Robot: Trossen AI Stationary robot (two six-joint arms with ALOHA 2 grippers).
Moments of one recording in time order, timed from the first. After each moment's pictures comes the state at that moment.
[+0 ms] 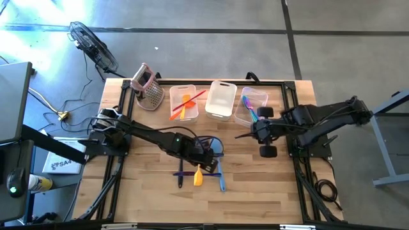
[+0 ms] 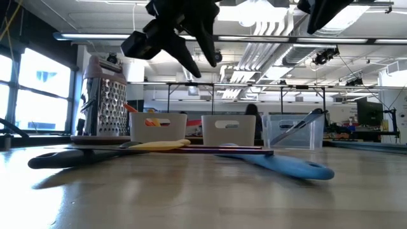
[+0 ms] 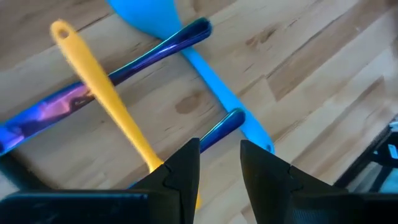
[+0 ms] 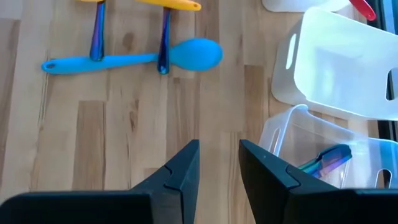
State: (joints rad) left arm -0.27 1.83 1.51 -0.70 -0.12 -1.29; right arm 0.22 1.21 1.26 -1.14 0.23 0.14
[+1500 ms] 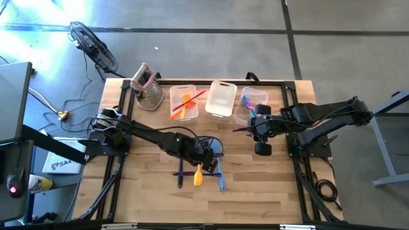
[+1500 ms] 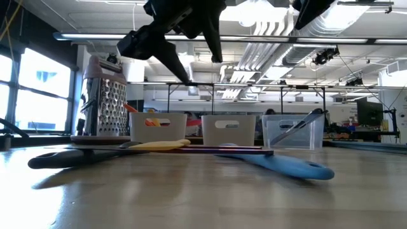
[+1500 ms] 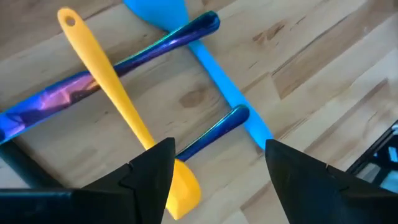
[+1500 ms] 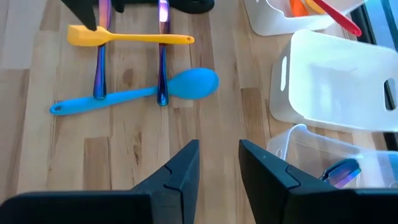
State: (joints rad) left arm -0.27 1.83 1.51 -0.71 -0.11 -1.33; right arm 0.19 1.21 1.26 -1.04 0.23 0.17
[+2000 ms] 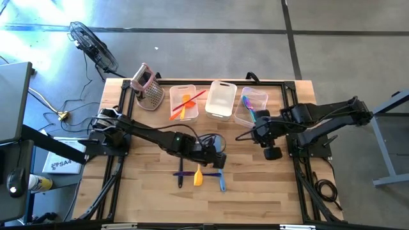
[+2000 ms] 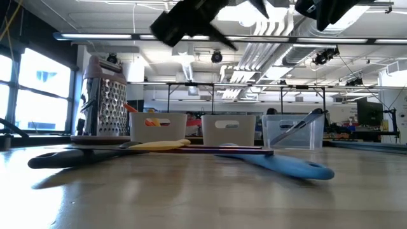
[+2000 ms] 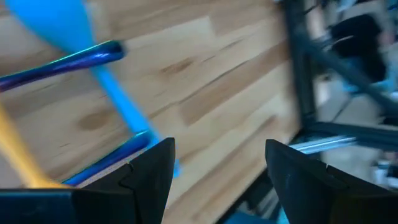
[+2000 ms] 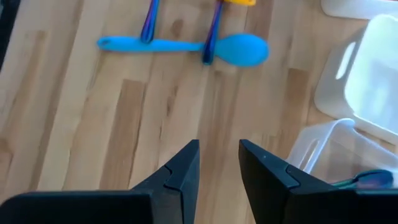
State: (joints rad) left arm -0.27 1.83 1.55 -0.47 -0.15 -1.47; right arm 0.19 1.21 1.26 -1.15 0.04 -0.01
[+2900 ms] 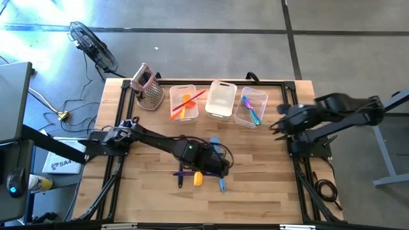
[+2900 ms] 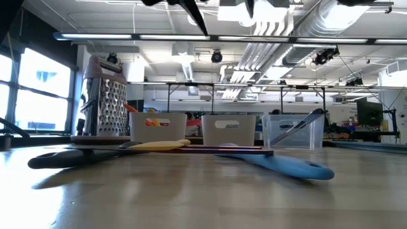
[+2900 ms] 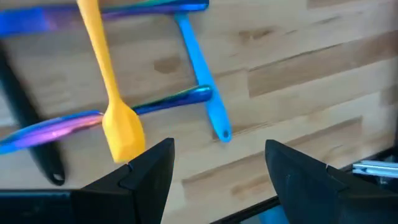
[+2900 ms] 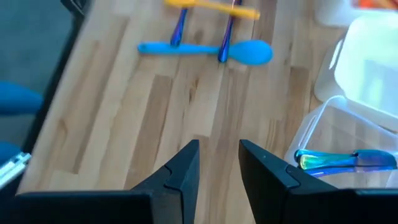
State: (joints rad) left arm -0.34 2.13 2.17 -1.22 -0.14 -1.71; right arm 0.19 0.90 1.26 -1.31 -0.04 0.00
